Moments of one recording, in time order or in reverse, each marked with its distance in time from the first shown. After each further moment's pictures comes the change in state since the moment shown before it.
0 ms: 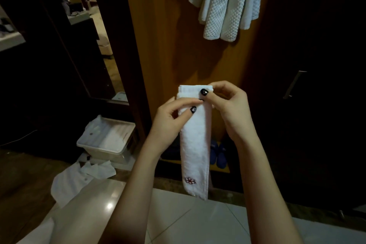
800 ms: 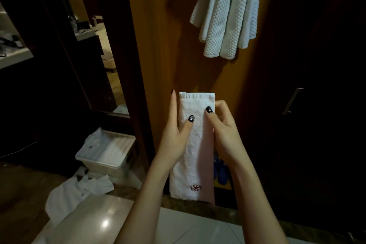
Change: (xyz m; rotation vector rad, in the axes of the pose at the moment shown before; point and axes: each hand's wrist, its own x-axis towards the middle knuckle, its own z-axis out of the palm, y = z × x) left_hand 0.010 -0.017 0.013 0.000 0.063 -0.058; right_hand -0.007 0.016 0.010 0.261 -0.123 0.108
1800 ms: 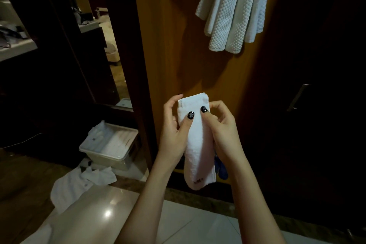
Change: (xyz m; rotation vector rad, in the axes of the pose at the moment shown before) left_hand -0.014 -0.001 -0.002 -0.192 0.184 0.055; right_hand -0.007 0.012 0.011 -0.029 0.077 0.043
